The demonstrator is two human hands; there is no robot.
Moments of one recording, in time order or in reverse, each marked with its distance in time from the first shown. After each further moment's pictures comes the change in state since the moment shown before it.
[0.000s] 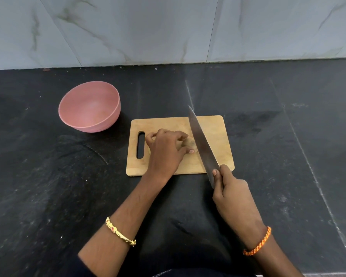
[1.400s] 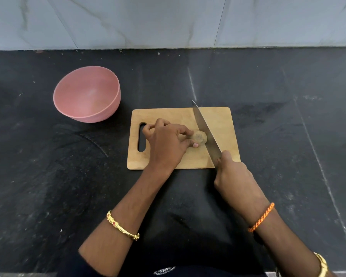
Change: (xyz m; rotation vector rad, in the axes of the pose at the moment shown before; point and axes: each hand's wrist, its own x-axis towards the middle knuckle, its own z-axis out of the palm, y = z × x) left_hand 0.006 -0.005 0.004 -0.048 0.036 -0.090; right_hand 0.031 -0.019 -0.006 -0.307 -0.233 0.147
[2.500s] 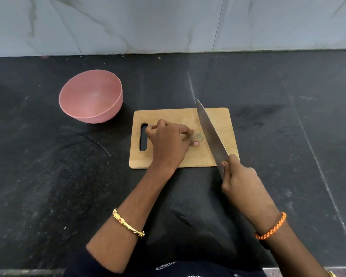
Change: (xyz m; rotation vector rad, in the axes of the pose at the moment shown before) left_hand -0.004 0.007 -0.003 0.024 -0.011 -0.019; right_hand -0.017 0.018 0.002 0.109 0.096 -0.061
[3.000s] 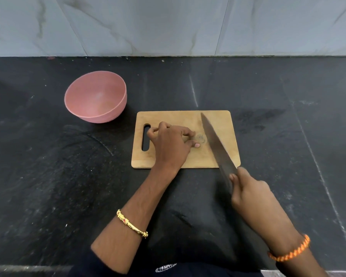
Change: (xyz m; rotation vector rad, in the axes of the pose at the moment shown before) left_hand -0.003 0.000 0.002 0.006 0.022 -0.022; right_hand -0.025 0.005 -0.011 0.007 -0.046 0.025
